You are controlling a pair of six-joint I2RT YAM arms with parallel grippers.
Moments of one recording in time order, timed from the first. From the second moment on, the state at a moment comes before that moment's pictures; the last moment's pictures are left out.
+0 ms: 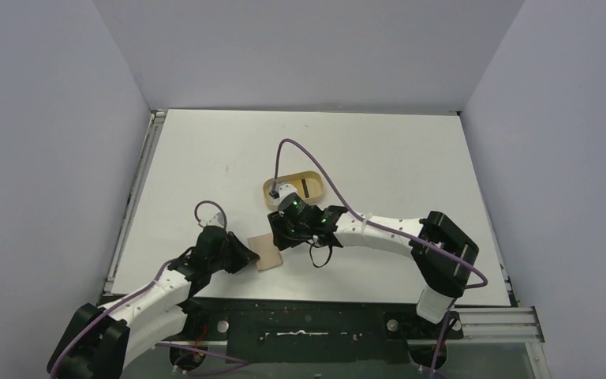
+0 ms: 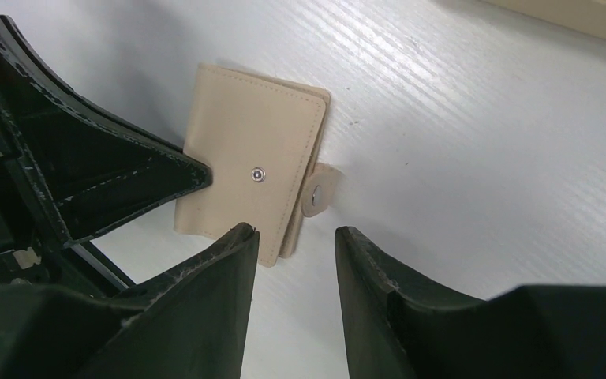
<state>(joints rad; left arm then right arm) -0.49 0.93 0.17 0.00 0.12 -1.04 1.02 1.72 1.11 -0.26 0.04 0.48</state>
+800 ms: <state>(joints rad) -0.49 0.94 0.17 0.00 0.12 -1.04 1.02 1.78 1.16 -0.29 0.05 0.46</state>
